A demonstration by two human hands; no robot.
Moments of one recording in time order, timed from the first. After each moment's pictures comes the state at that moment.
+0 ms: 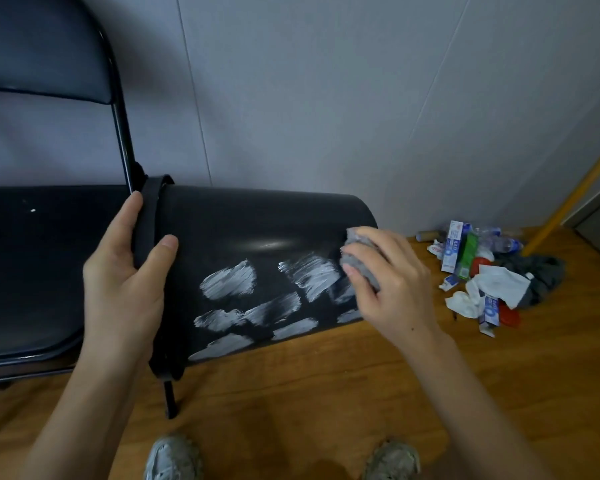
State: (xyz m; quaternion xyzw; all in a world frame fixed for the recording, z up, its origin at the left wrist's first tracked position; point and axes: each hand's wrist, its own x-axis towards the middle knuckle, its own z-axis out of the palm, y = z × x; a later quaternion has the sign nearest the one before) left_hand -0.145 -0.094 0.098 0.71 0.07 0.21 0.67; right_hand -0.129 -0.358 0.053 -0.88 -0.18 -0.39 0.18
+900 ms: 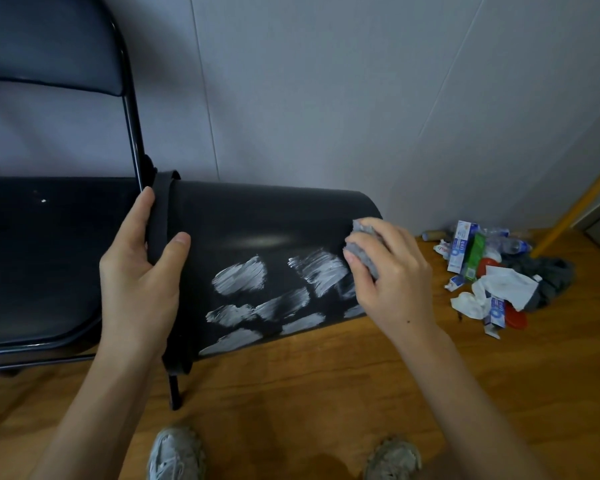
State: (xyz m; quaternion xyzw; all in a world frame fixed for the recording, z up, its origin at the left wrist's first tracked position) left_hand -0.153 -0.096 0.102 0.72 0.06 0.21 0.66; right_hand -0.124 -0.345 0.054 -0.90 -0.15 -0.38 0.17
